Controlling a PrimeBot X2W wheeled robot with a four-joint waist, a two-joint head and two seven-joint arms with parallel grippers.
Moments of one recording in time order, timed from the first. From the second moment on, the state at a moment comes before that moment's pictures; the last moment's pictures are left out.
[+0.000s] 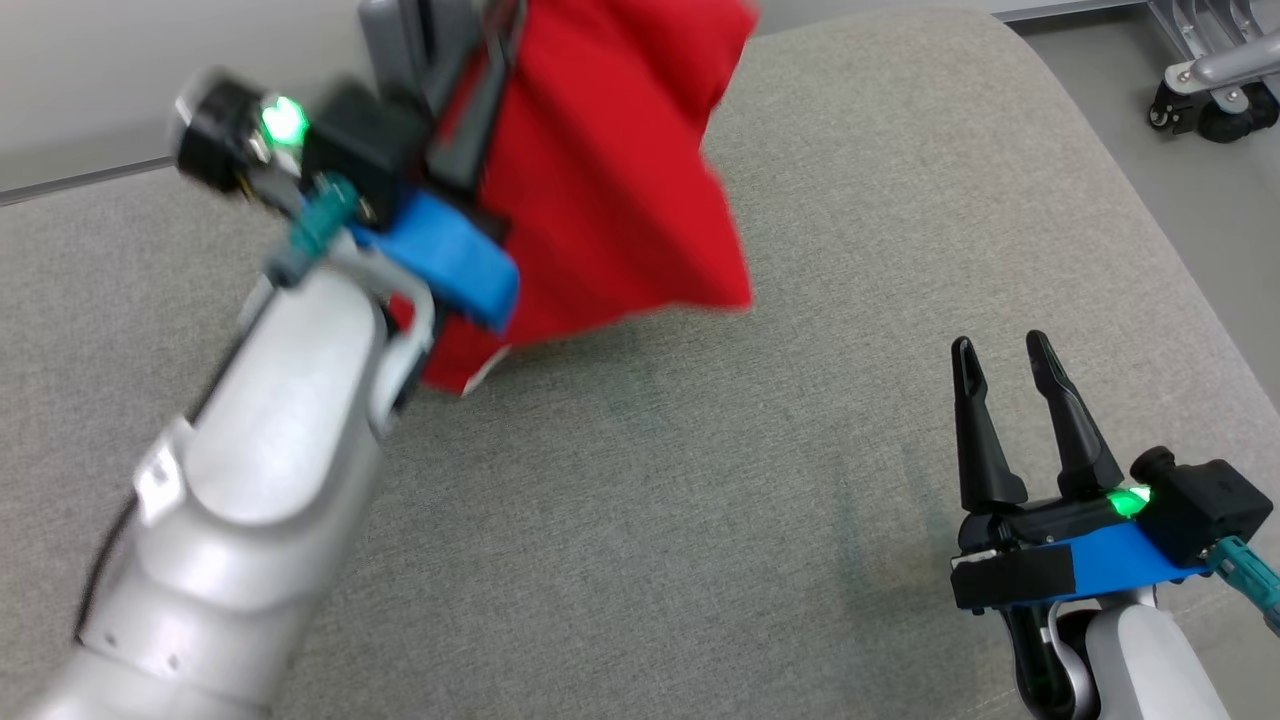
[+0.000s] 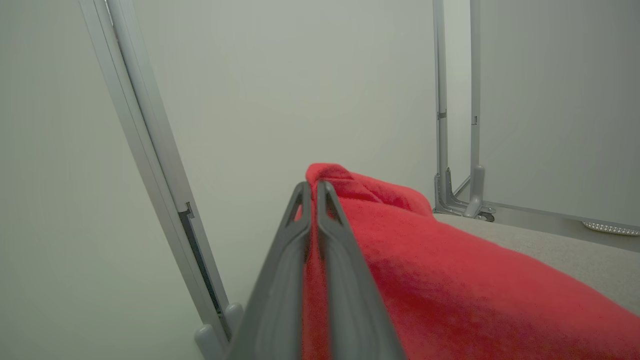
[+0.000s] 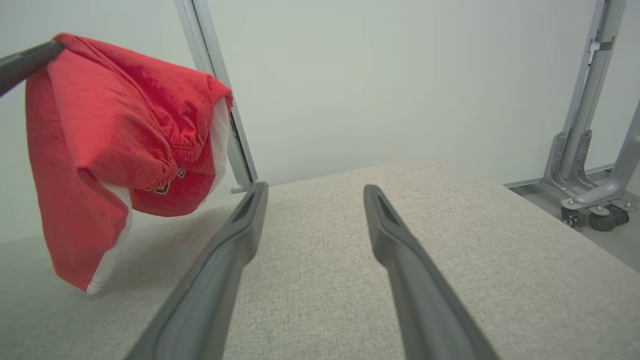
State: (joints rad) left arm -0.87 0.22 -0.51 0.46 -0.25 -0.12 -0.19; right arm -0.20 -0.05 0.06 0.11 0.29 0.13 -0.26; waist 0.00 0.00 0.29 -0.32
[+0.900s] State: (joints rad) left arm -0.44 0.13 -0.28 0.40 -0.29 -0.06 -0.26; right arm -0.14 -0.05 0.04 0.15 0.24 0.13 -0.26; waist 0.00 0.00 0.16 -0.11
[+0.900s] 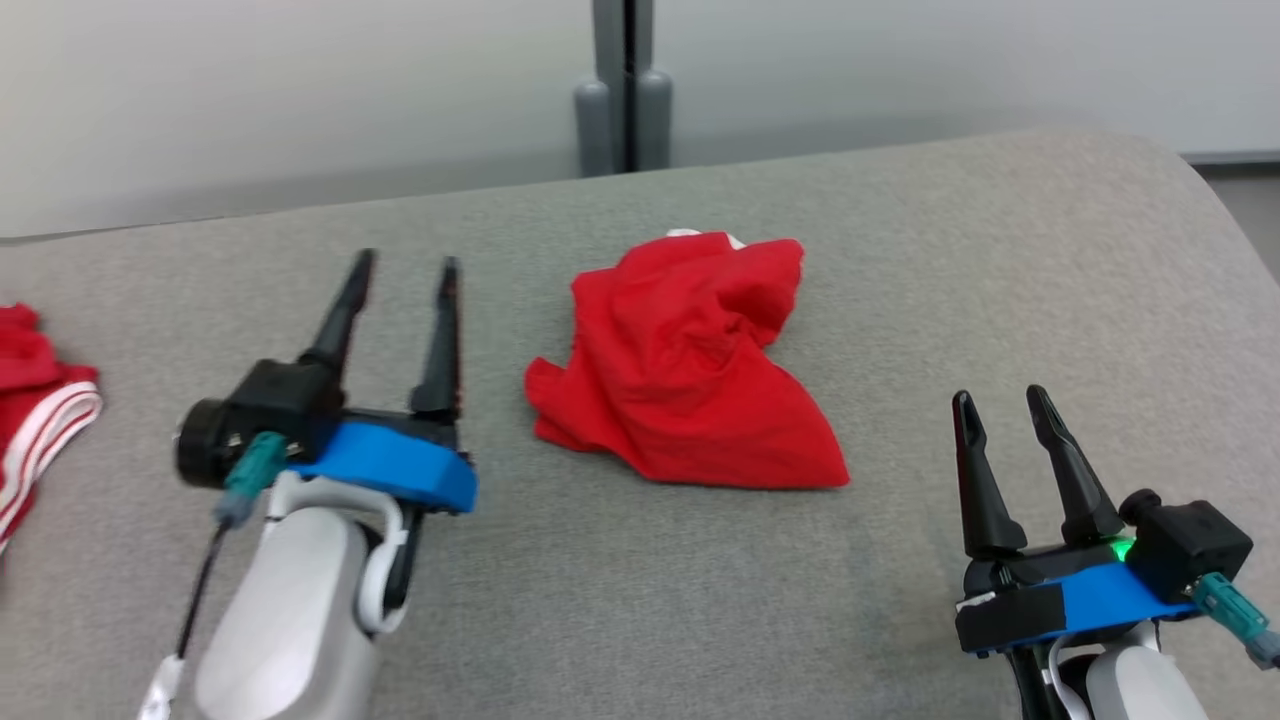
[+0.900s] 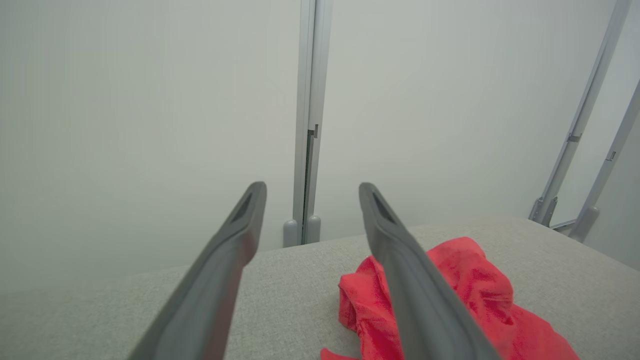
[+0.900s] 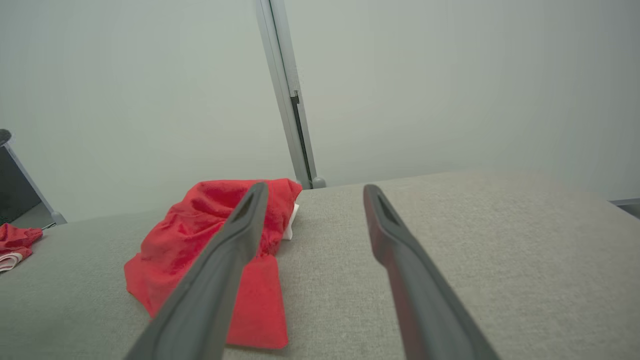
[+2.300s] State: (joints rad) left arm -0.01 0.10 0.02 0.24 -0.13 -0.13 -0.26; right arm -0.04 -0.05 0.01 0.27 0.19 0.13 -0.26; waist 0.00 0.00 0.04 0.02
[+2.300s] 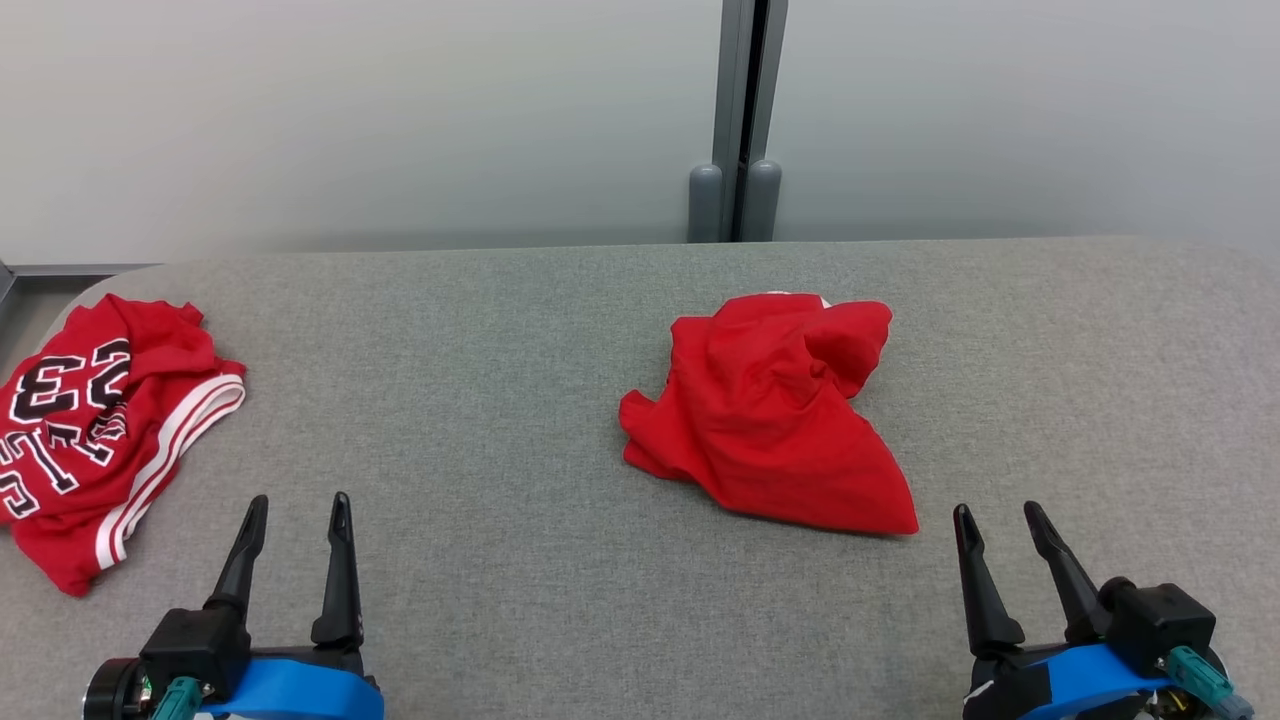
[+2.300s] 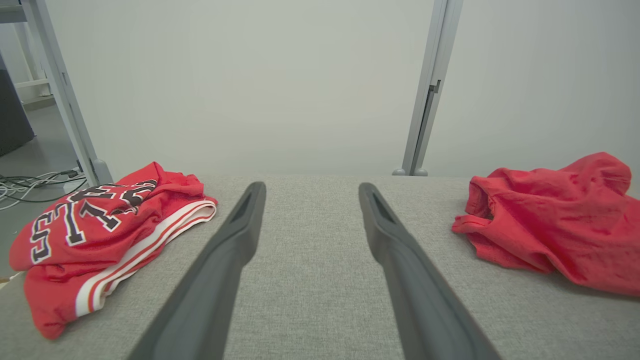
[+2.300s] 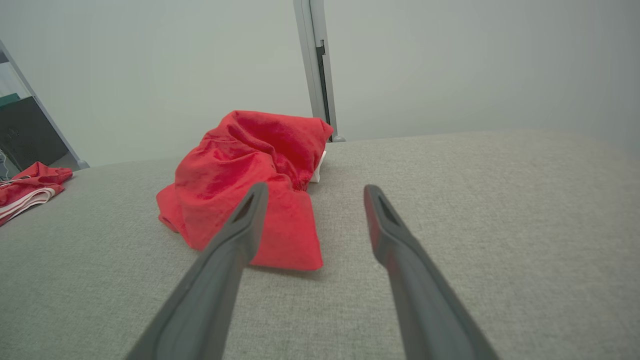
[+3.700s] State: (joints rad) left arm -0.11 0.10 0.00 0.23 -0.14 -0.13 -0.26; right arm -0.53 -0.13 0.09 0.75 0.12 0.13 -0.26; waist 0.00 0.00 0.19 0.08
